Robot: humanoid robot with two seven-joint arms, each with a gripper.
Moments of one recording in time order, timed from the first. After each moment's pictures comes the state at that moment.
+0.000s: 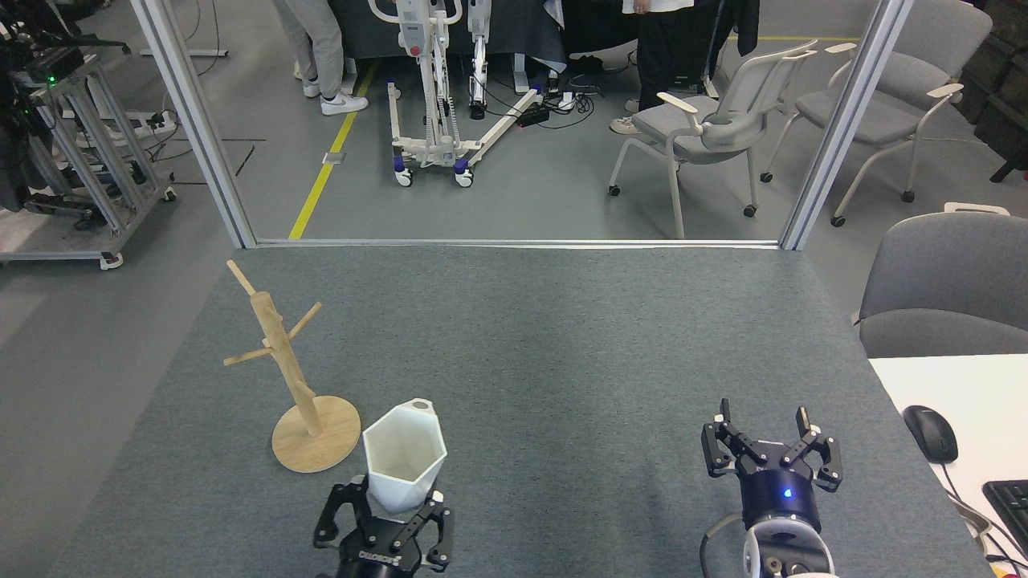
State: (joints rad) left arm 0.09 0.14 -0.47 -1.65 -1.70 0.46 -0.01; right arm -0.13 -0.09 0.03 -1.28 1.44 0.20 -0.09
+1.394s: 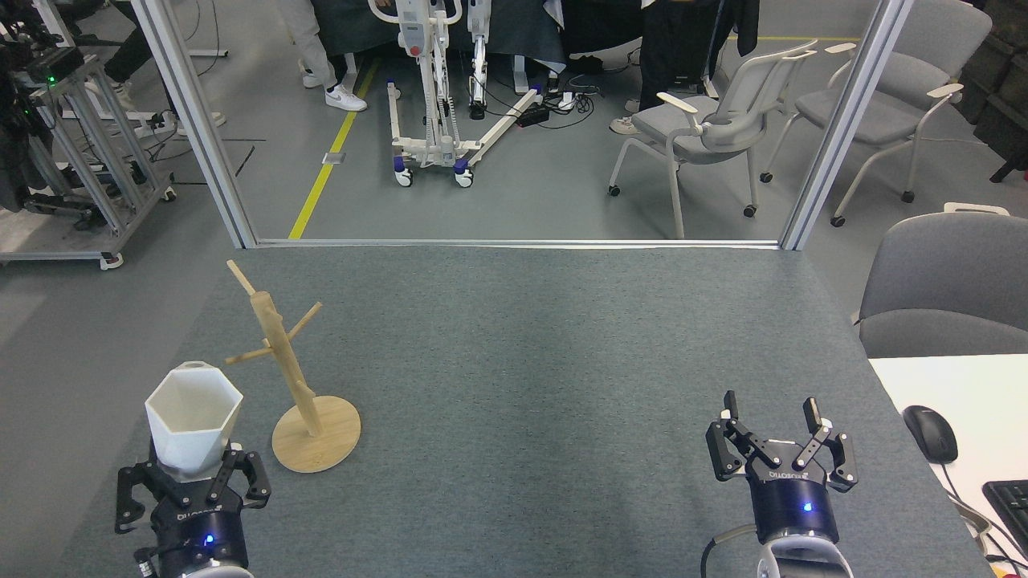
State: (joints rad) left arm 0.01 0.29 -0.21 -1.57 -1.76 0.70 -0.14; right arm -0.06 0.01 -0.12 -1.48 1.51 0.00 -0.12
